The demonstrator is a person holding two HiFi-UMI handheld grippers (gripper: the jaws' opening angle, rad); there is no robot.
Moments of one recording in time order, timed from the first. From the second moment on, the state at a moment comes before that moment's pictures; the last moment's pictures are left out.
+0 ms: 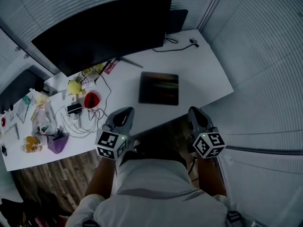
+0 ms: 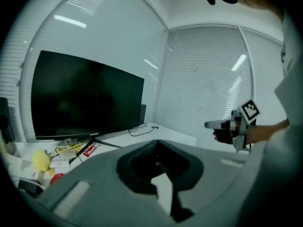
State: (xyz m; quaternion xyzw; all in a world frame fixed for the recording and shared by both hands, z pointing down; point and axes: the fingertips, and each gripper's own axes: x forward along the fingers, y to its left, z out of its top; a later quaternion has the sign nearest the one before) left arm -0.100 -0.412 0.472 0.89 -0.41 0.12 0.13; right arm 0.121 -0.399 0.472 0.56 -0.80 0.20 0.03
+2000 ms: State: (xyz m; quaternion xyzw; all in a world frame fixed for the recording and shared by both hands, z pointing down) left arm -0.007 -0.529 0.749 0.76 -0.40 0.41 0.30; right arm 0.082 -0.515 0.744 0.42 -0.76 0.32 0.37
